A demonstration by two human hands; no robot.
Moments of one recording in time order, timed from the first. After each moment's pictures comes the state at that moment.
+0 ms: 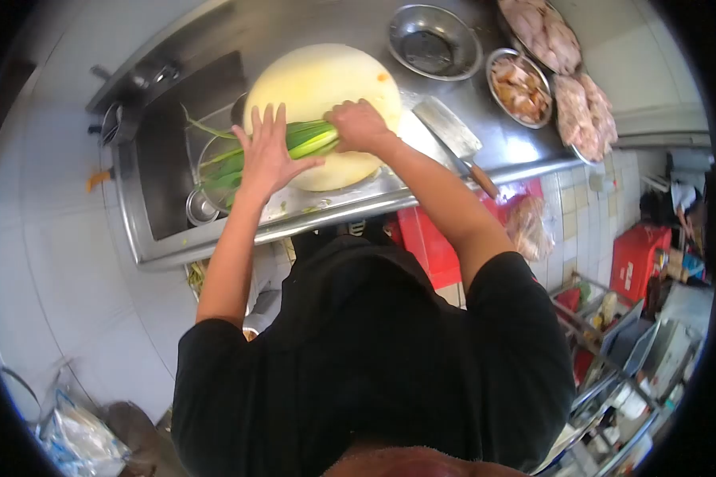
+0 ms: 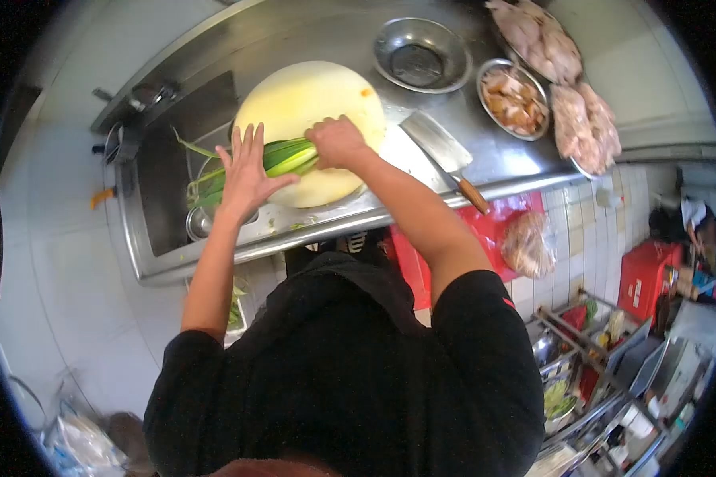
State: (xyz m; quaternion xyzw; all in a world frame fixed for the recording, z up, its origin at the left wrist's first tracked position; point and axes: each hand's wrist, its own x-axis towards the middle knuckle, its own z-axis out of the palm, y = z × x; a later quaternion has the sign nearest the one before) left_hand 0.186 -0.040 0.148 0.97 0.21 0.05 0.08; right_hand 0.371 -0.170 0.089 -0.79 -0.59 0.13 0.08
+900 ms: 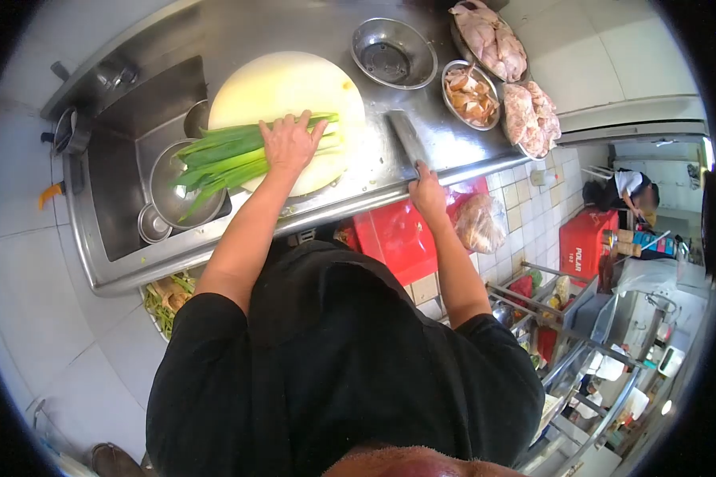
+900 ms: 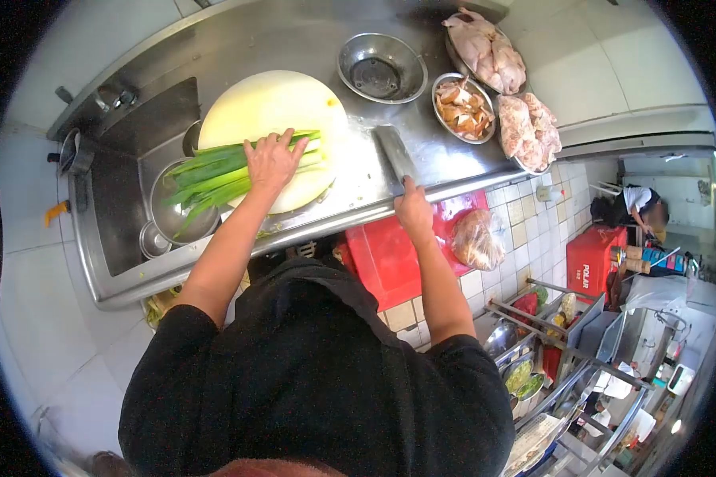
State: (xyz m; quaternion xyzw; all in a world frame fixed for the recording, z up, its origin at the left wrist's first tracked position) left_hand 0.265 -0.084 0.071 0.96 0.23 0.08 0.11; right_hand 0.355 -0.428 0.043 -0.97 -0.15 0.11 0.13
